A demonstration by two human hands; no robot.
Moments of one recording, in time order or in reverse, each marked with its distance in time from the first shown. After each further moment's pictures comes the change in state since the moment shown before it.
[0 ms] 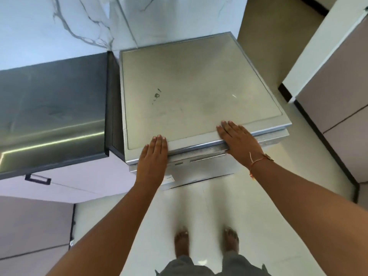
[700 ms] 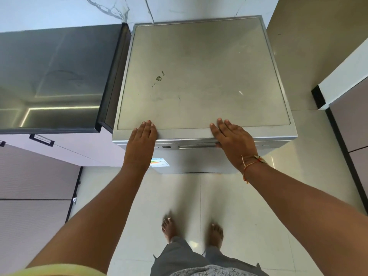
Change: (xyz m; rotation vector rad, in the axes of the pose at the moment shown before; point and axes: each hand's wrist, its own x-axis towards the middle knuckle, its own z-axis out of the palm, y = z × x) left_hand 0.015 0.027 0.006 0.014 0.002 -0.225; right_hand 0.016 0.033 0.022 0.056 0.208 -0.235
